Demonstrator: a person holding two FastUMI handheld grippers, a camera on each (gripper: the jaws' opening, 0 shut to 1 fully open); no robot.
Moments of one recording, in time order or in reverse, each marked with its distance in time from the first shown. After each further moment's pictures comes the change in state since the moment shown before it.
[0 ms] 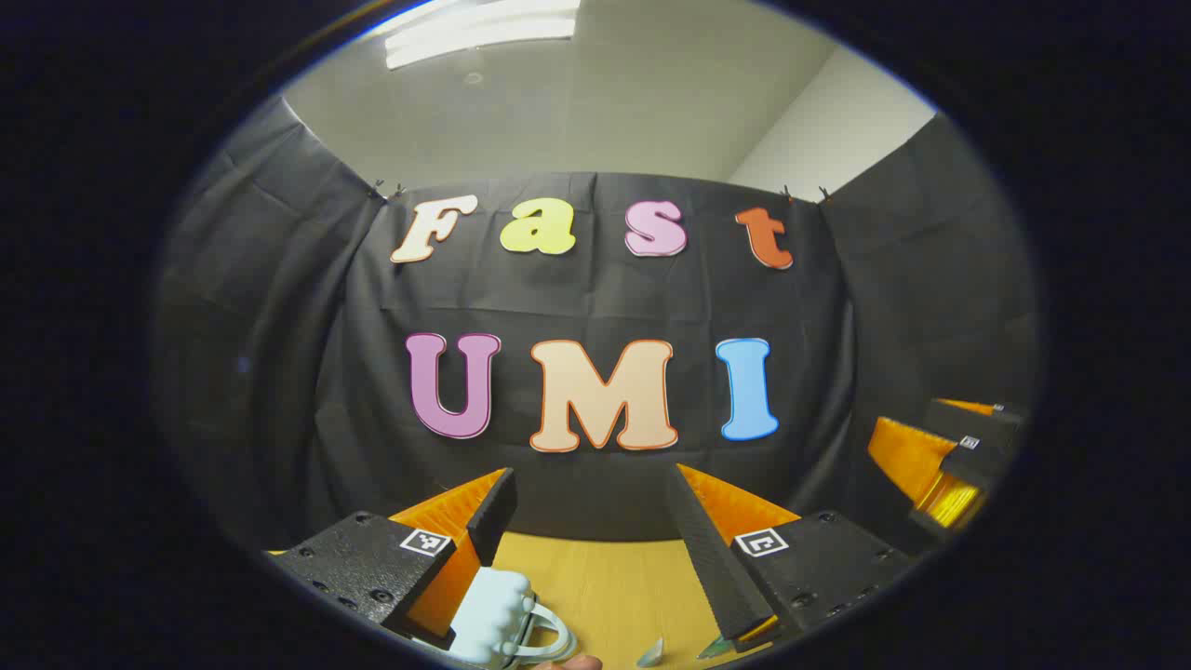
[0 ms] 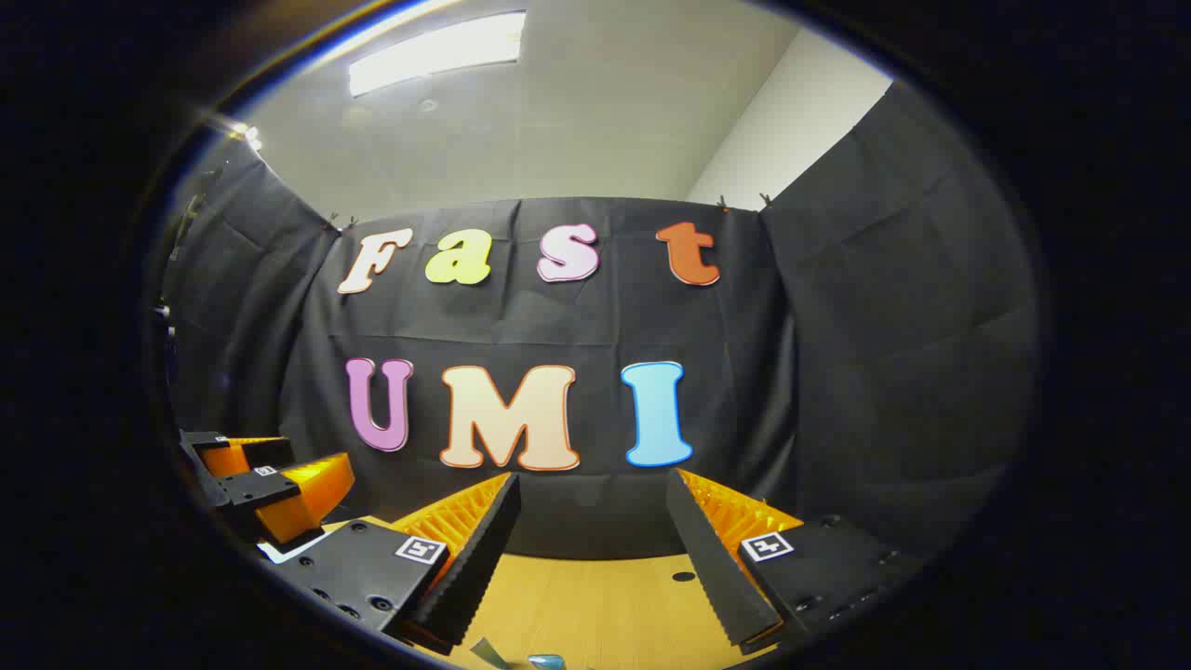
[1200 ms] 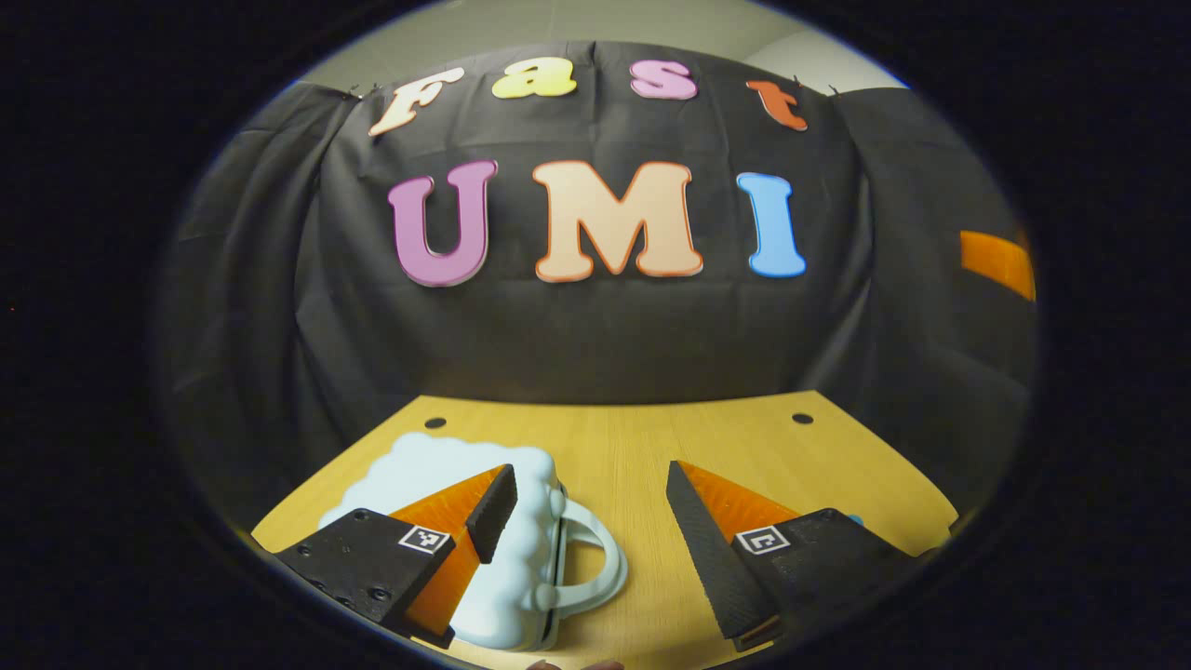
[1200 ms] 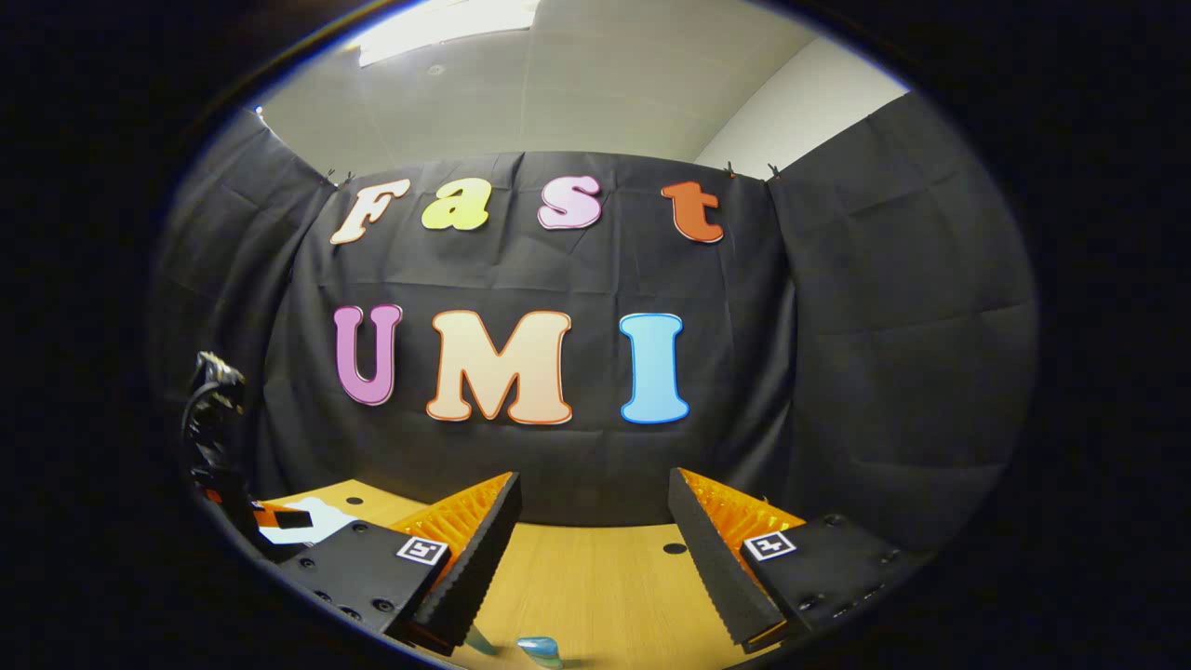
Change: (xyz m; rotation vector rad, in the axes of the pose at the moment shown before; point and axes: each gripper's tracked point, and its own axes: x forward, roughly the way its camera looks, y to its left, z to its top) left arm -0.003 0.041 -0.217 0.005 0.495 -0.034; right arm 0.007 0.003 -0.069 -0.068 0.156 -0.021
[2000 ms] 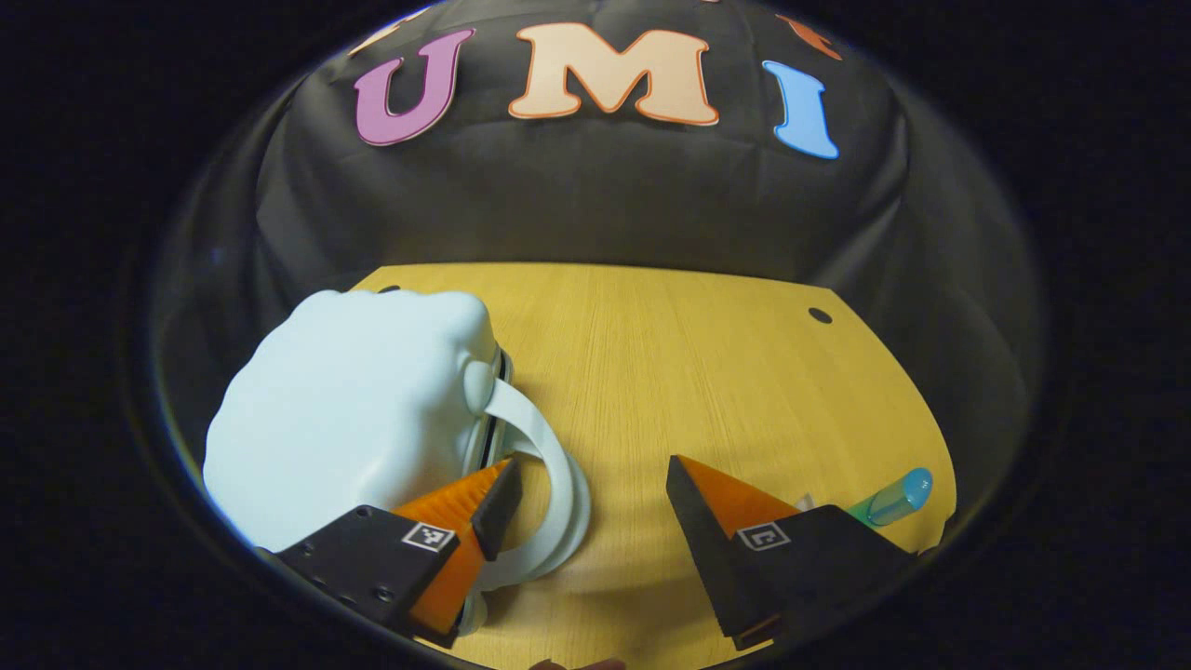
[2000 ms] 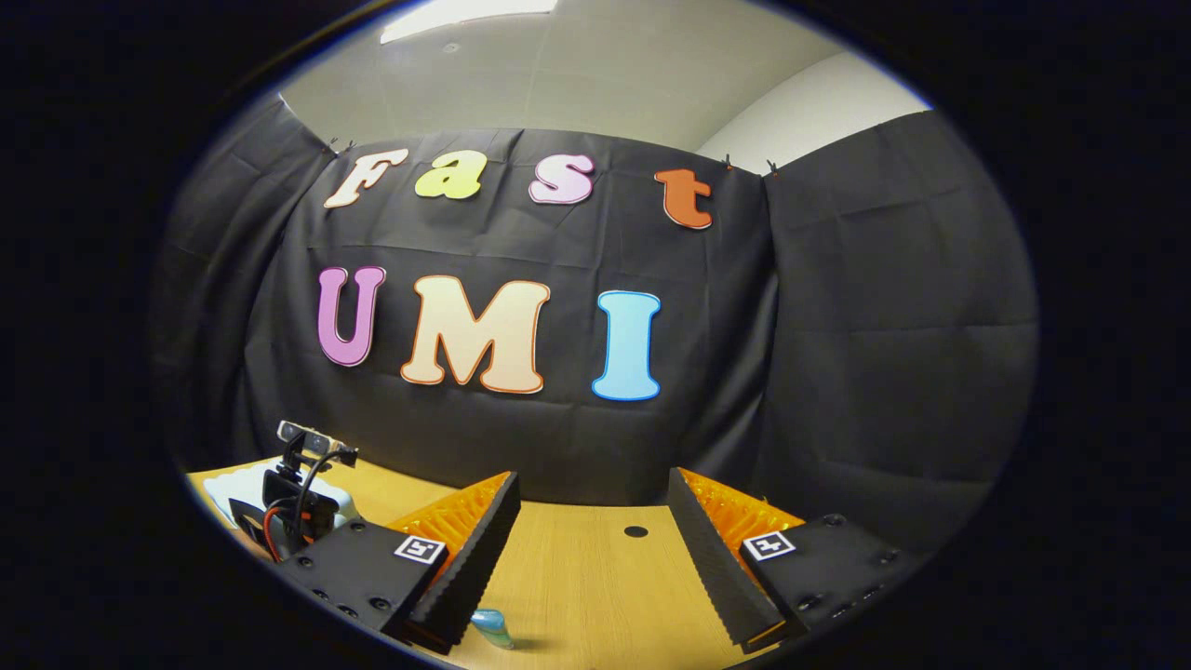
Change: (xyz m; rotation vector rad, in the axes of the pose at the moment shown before) left arm 0.063 -0.029 -0.116 -0.078 0.413 -0.016; right arm -0.011 -0.034 -0.026 -0.081 0.055 -0.057
